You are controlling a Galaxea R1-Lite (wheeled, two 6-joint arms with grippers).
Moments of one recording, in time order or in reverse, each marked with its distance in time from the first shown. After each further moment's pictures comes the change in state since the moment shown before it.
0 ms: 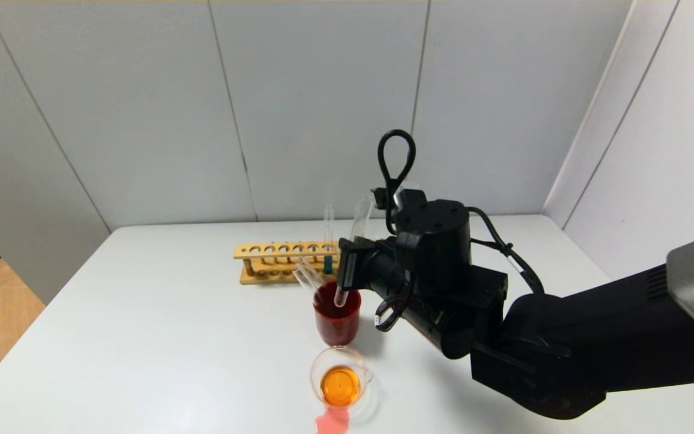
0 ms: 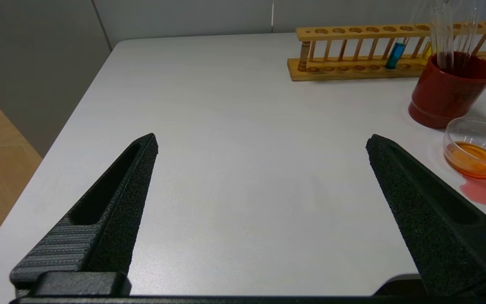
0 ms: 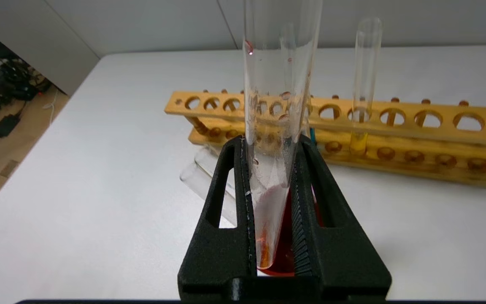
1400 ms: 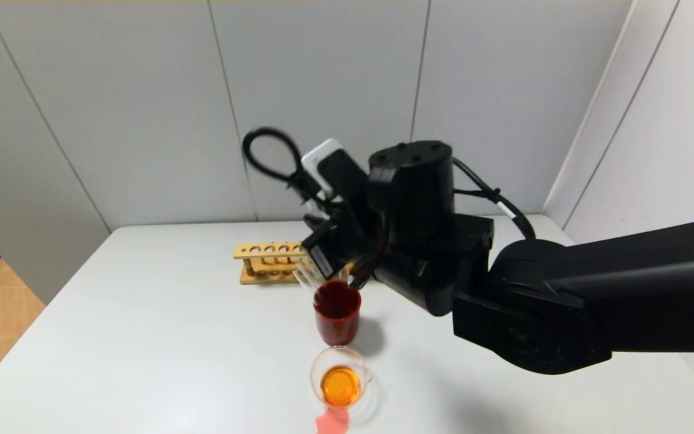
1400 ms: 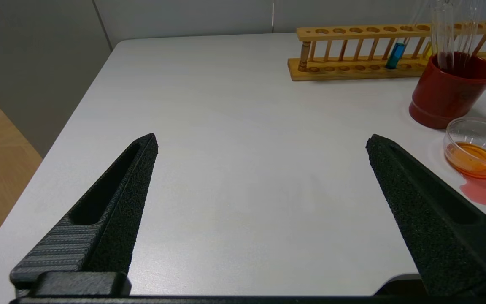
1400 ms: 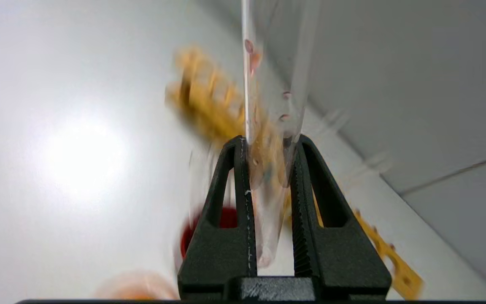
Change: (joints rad) left arm 0.000 0.000 0.000 0.000 0.000 0.000; right arm 0.034 -0.017 -0.266 0.237 0.094 -0.631
